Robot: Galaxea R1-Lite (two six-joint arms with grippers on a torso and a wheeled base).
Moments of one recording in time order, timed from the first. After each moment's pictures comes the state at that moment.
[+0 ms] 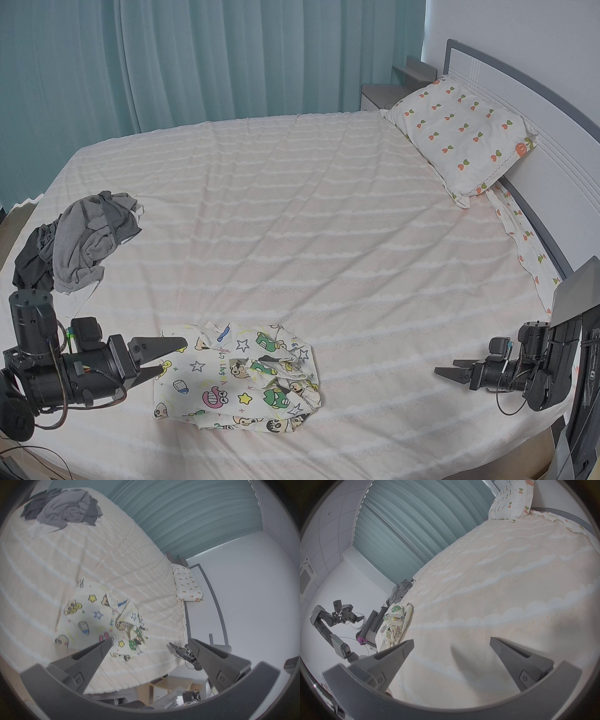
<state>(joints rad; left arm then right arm) -0.18 1.38 -0.21 -0.70 -0.49 -0.82 -0.09 2.41 -0.25 -1.55 0.76 0.13</state>
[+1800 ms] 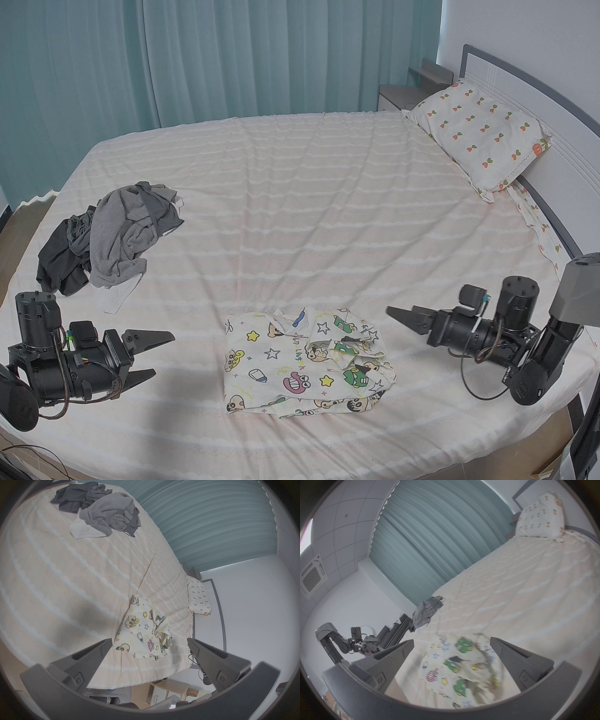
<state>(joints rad) -0.07 1.48 -0.24 -0.71 -0.51 -0.88 0.41 2.06 -0.45 -1.44 0.37 0.50</state>
